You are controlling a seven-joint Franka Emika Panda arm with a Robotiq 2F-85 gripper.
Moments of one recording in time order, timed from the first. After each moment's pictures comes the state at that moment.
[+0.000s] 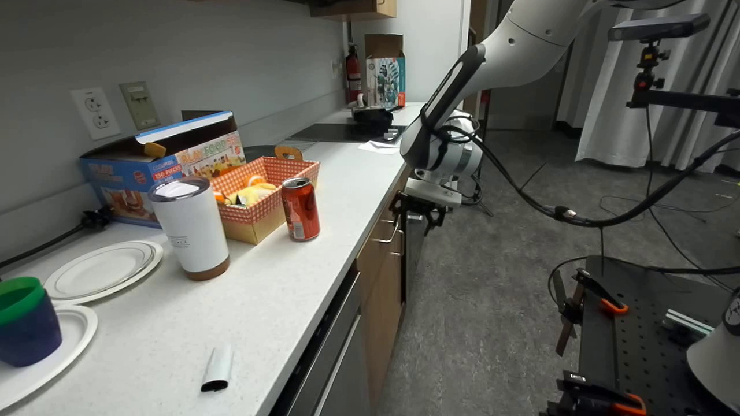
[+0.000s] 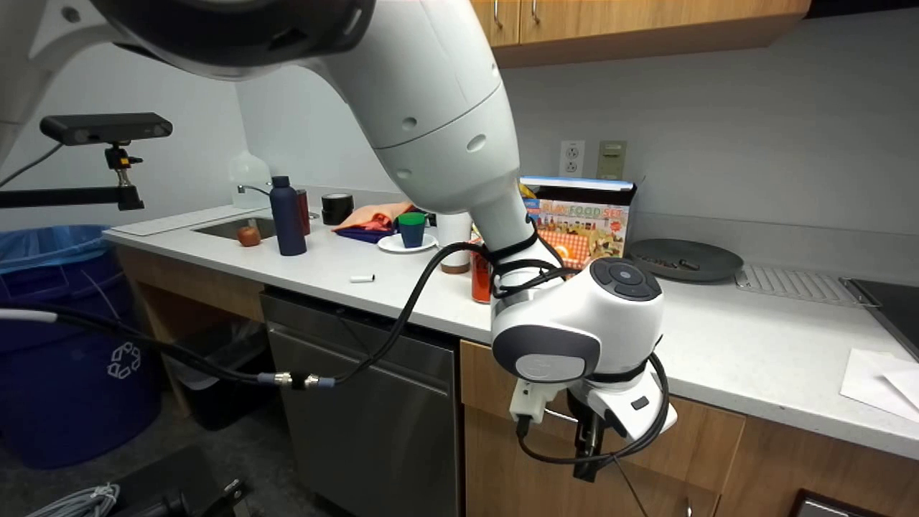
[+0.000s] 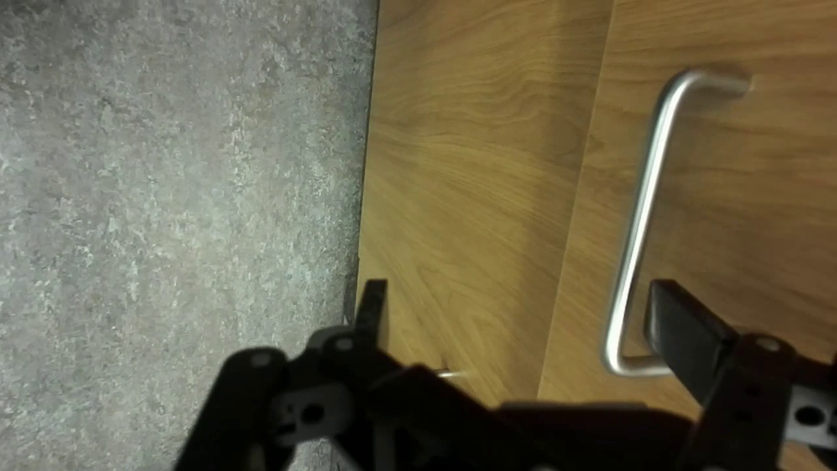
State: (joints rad) arm -0.32 0.67 0.06 -1.98 0.60 2.82 0.30
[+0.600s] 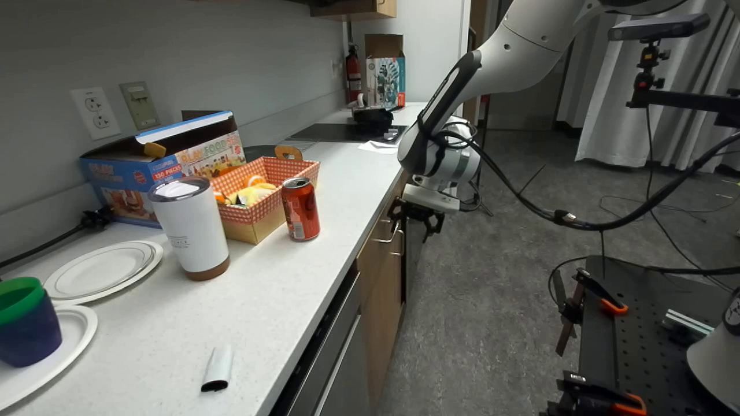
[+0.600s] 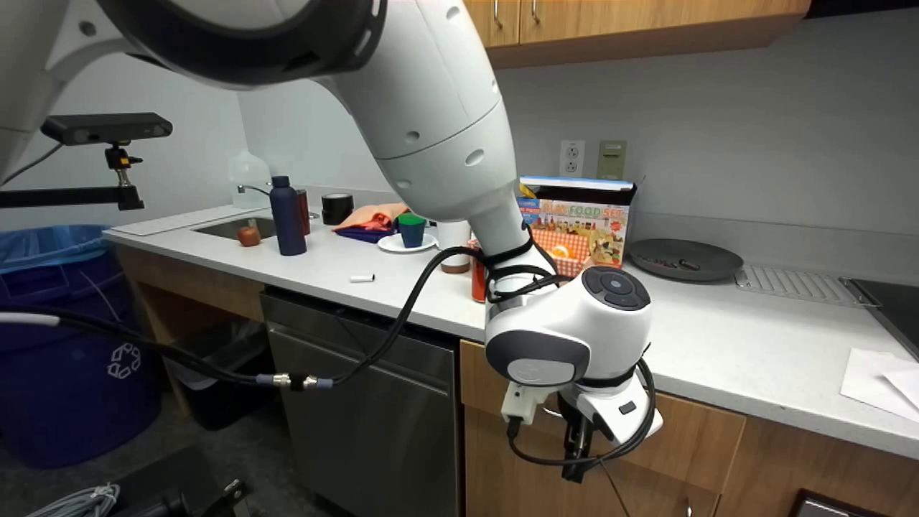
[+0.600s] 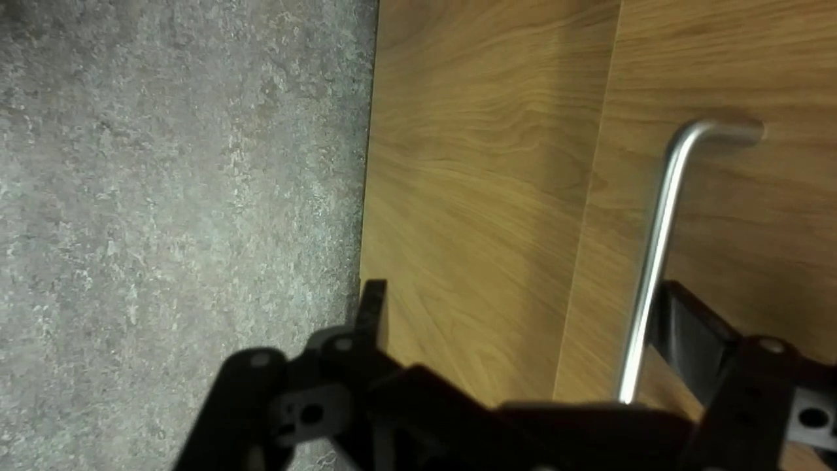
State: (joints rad) arm -0.32 0.70 0.07 -1.98 0.63 2.83 0.30
